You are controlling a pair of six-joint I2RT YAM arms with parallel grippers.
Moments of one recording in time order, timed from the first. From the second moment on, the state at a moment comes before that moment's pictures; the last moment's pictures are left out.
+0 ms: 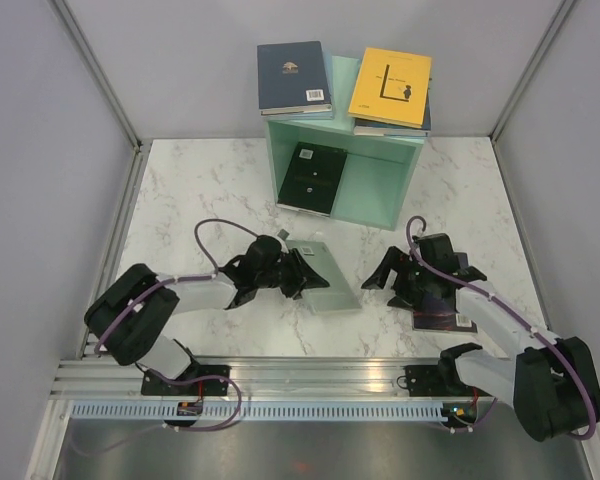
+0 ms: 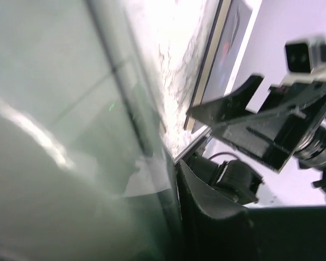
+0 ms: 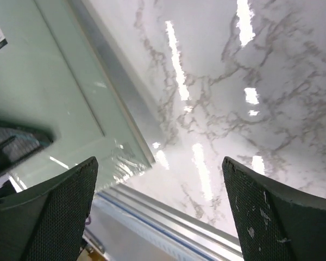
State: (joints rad) left arm -0.77 1.56 0.59 0.38 0.37 -1.27; right arm 0.27 1.11 0.50 -0.40 -0.40 0.77
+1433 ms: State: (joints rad) left arm -0.66 1.50 0.62 0.70 0.58 -1.52; right arm 0.28 1.07 0.43 0.31 -0.71 1.48
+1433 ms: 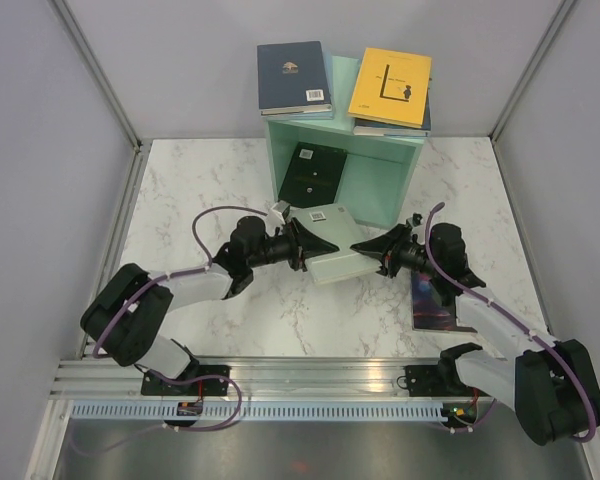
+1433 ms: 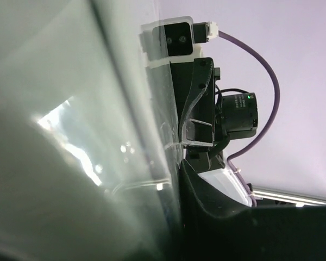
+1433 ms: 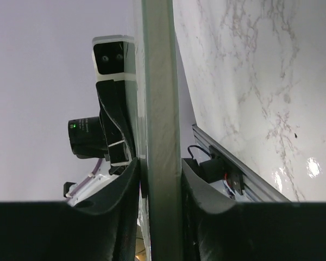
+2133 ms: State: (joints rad) left arm -0.62 1.35 0.98 -0.52 0.20 -1.00; right arm 0.31 1.14 0.46 0.28 -0.70 1.52
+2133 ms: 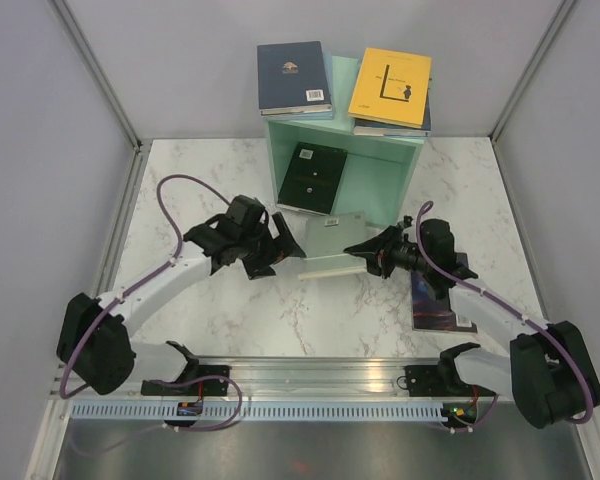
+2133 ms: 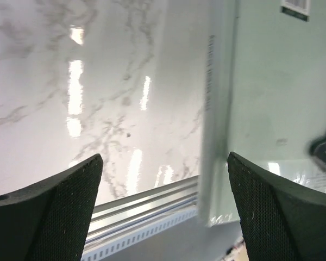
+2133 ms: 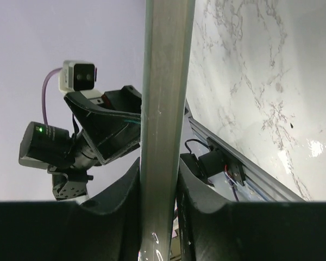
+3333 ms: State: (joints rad) left arm -0.54 0.87 1.00 -1.12 0.01 -0.76; right arm 0.42 1.98 1.18 0.40 -0.21 1.35
